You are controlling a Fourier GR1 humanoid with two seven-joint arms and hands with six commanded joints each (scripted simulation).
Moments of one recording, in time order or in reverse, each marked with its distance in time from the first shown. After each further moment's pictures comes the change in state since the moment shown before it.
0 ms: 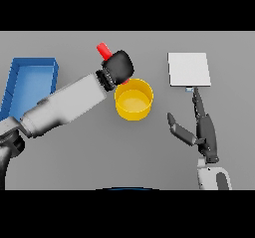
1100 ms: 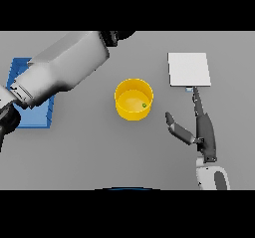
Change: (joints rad) left arm -0.373 0.054 -0.106 0.182 -0.022 0.050 -0.158; right arm -0.010 -0.005 0.012 0.012 0.054 -0.030 -0.012
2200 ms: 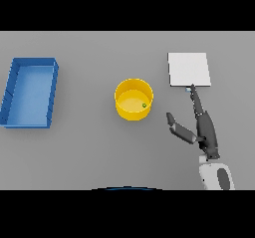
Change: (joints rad) left arm 0.495 0.383 0.733 -0.017 0.974 0.431 0.455; right arm -0.029 -0.045 -0.008 0.037 -0.040 0.057 -0.056
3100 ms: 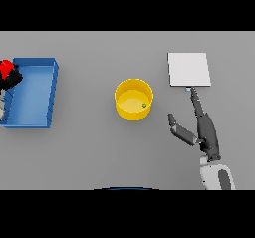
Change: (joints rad) left arm 0.466 0.098 -0.123 -0.463 0.175 0.250 0.270; right arm 0.013 -0.012 0.005 -0.003 0.011 0.003 -0.002
